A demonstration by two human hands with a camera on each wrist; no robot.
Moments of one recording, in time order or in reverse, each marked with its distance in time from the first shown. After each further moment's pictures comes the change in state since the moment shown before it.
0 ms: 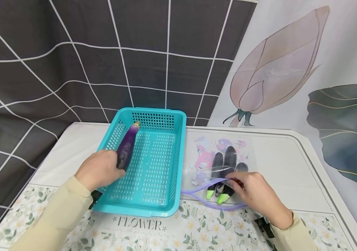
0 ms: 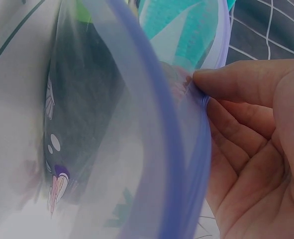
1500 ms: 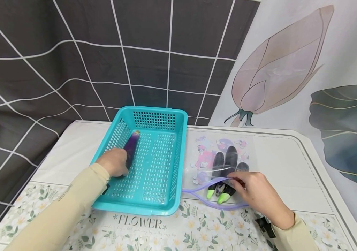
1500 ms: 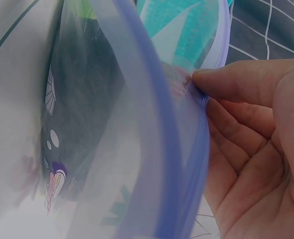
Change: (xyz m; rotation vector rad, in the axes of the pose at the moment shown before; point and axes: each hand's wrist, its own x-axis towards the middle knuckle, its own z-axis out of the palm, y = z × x) left_hand 0.047 -0.009 0.026 0.040 -0.161 -0.020; right_hand -0.001 0.002 -0.001 0.017 0.000 0.001
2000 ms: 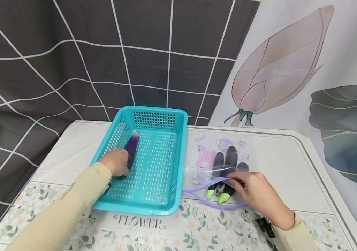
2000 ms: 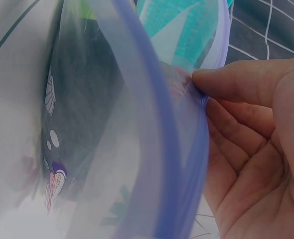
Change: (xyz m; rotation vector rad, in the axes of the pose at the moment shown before) left_hand 0.002 0.003 0.001 -0.005 -0.023 -0.005; right_hand 0.000 0.000 0.000 0.004 -0.001 -0.005
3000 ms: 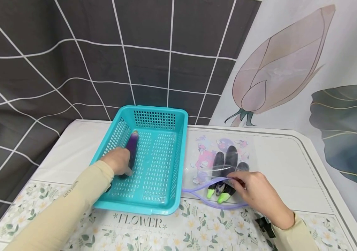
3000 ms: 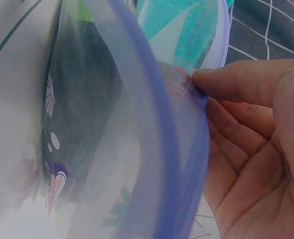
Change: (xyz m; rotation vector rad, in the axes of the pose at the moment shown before) left_hand 0.004 0.003 0.002 0.036 -0.023 -0.007; right_hand 0.000 0.000 0.000 -0.010 0.006 -0.010
